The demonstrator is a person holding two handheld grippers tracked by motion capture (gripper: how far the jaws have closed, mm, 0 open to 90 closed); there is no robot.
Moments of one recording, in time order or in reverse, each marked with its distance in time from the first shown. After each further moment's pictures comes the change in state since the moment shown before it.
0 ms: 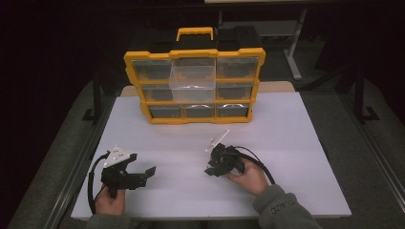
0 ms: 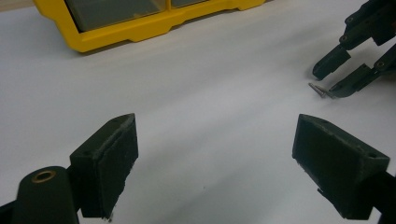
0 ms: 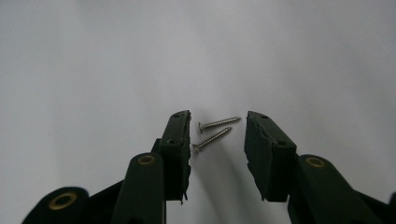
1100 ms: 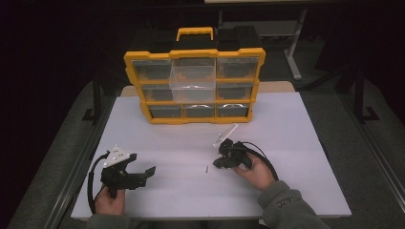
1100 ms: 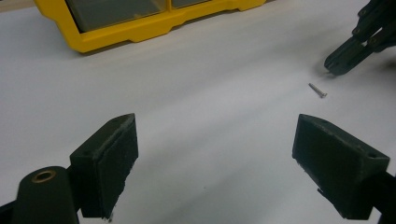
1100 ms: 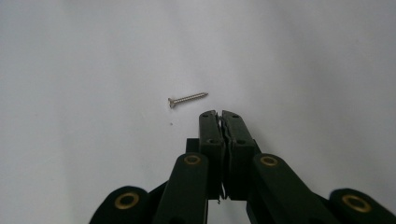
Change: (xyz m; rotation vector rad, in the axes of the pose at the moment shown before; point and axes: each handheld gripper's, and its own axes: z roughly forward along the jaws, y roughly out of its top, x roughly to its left) left arm 0.000 0.000 0.000 -0.002 0.001 0.000; right arm -0.021 -0.010 -0.020 -0.007 0.012 0.044
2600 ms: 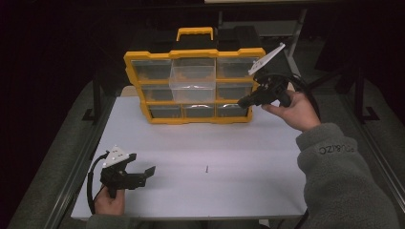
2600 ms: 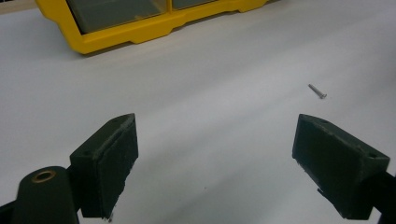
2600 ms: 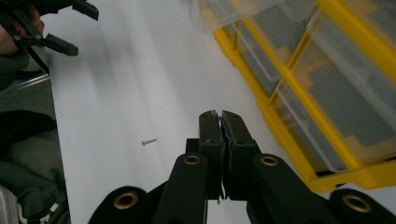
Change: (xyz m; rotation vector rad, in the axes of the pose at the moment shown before) left arm -0.001 0.000 -0.001 -0.020 0.000 -0.013; right arm -0.058 0.075 -0.194 -0.122 -0.049 -0.024
